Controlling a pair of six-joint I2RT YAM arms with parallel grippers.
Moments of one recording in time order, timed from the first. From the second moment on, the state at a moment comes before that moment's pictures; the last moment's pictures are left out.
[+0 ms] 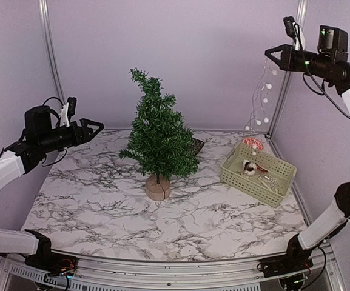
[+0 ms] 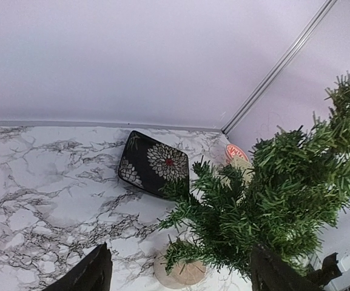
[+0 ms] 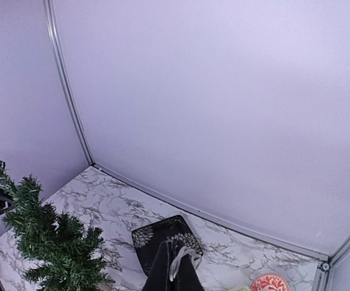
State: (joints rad) left arm -0.24 1.10 0.88 -0.06 0.47 -0.44; right arm 0.15 1.50 2.16 -0.80 -0.44 0.03
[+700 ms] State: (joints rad) left arm -0.48 1.01 1.14 -0.11 0.41 -0.30; right arm 0.17 1.49 2.22 -0.33 -0.95 0.35
